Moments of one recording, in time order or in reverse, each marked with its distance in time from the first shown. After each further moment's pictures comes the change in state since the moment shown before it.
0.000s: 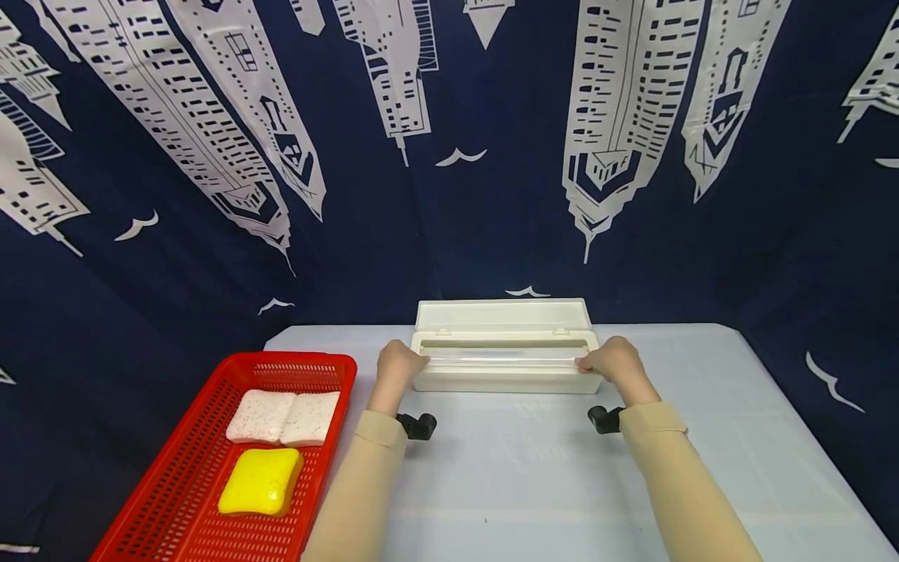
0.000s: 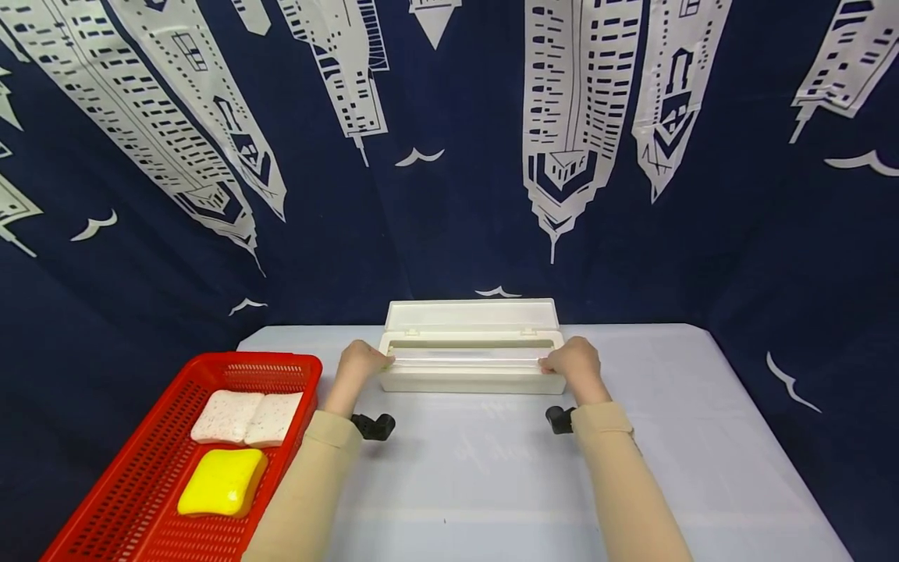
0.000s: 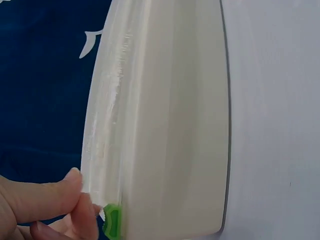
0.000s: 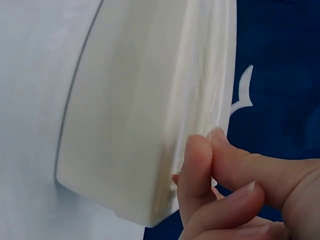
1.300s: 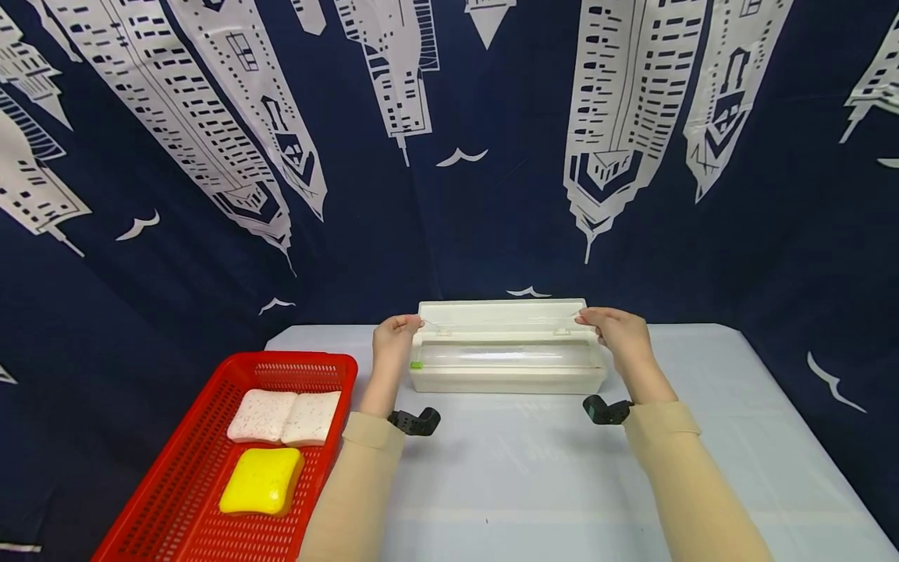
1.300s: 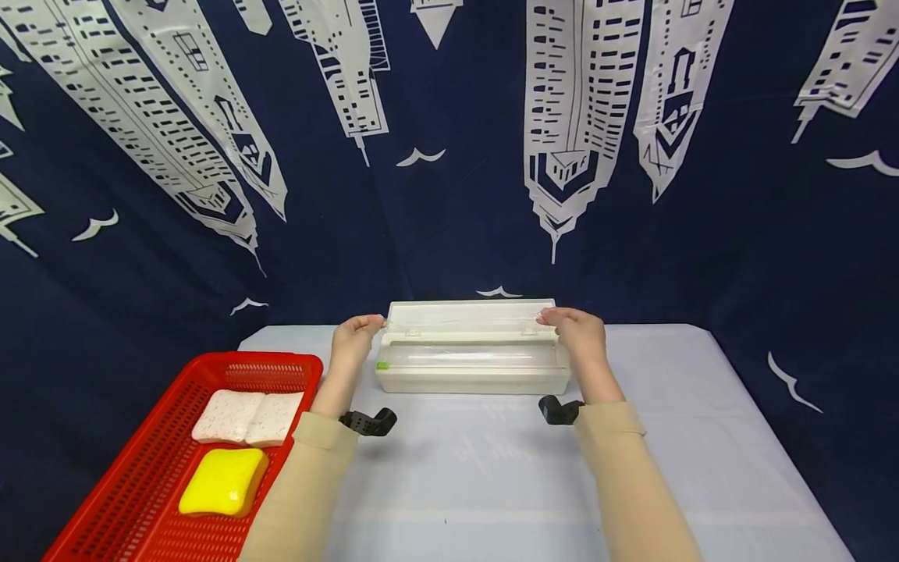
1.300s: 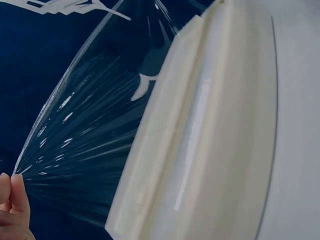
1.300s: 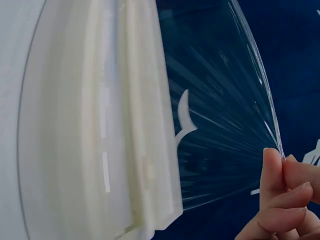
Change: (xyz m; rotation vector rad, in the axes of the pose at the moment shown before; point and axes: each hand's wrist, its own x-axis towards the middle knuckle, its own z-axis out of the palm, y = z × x) left_hand 0.000 0.014 -0.016 -0.702 0.084 0.052; right_hand -0.006 -0.023 -0.014 0.639 0.122 -0.055
